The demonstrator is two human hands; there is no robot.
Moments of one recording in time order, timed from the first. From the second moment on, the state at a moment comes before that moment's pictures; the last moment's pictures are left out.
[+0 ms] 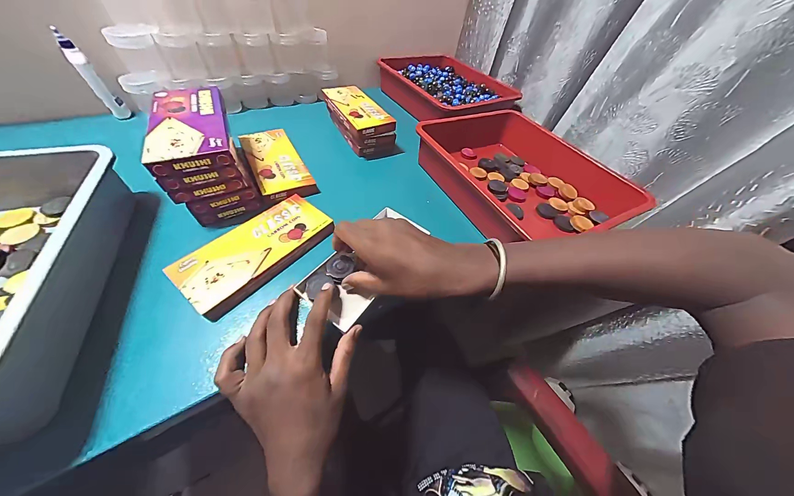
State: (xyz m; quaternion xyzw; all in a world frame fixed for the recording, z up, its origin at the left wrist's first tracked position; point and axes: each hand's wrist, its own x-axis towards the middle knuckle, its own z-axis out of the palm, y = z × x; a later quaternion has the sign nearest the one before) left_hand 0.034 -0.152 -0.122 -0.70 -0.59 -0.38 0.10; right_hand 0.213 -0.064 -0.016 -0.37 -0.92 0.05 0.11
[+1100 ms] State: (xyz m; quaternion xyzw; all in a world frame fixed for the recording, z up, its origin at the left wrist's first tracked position) left_hand 0.032 -0.152 -0.122 -0.70 -0.61 -0.36 0.06; right_hand 0.516 -0.005 0.045 -0.68 -0.73 -0.04 -0.09
